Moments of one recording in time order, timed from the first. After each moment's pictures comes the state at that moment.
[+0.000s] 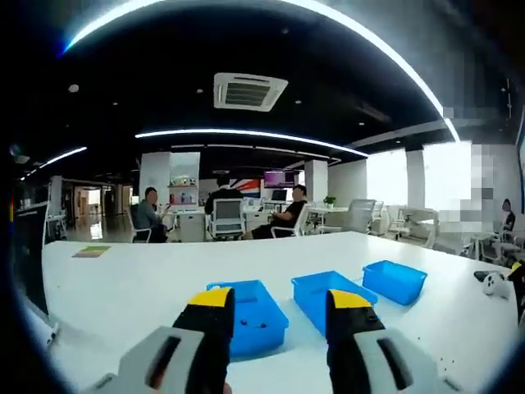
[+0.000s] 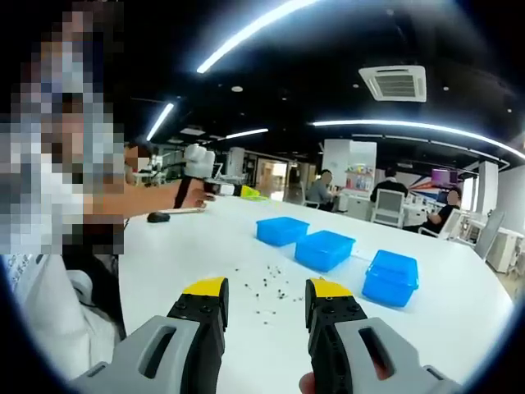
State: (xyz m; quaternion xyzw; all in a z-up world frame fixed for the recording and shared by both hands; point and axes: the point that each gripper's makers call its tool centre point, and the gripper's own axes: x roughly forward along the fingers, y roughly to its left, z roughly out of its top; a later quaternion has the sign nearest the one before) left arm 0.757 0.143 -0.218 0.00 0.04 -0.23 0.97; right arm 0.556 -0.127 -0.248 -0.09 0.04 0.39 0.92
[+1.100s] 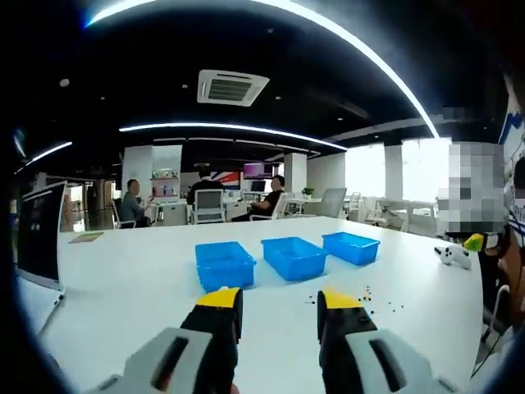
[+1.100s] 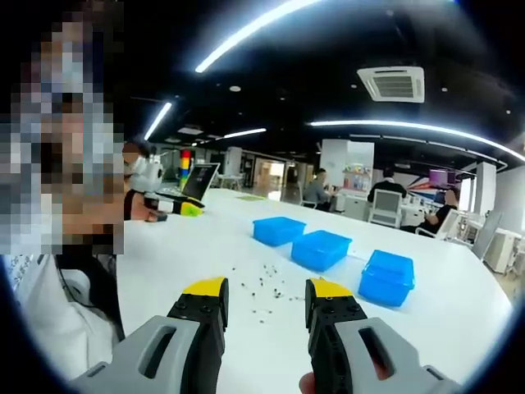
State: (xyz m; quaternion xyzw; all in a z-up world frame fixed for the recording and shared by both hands) left arm 0.646 0.141 -0.267 0.01 0.08 -0.29 0.95; right arm 0.558 -0.134 -0.247 -0.09 0.04 0.38 0.92
